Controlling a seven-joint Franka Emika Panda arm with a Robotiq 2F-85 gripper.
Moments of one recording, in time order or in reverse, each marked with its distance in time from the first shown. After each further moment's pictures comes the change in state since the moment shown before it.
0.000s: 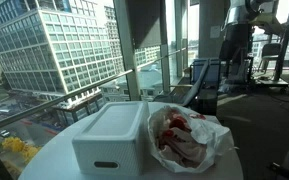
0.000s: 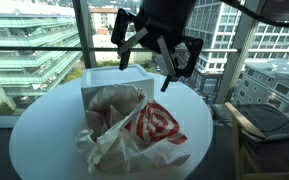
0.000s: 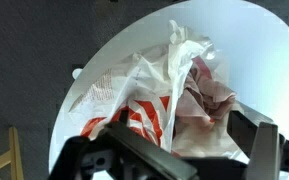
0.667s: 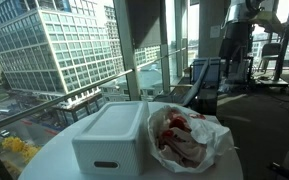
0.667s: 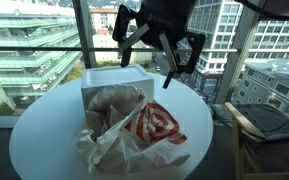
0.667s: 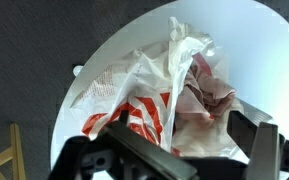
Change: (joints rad) arm 0.000 -0.002 0.000 0.010 0.000 0.000 0.000
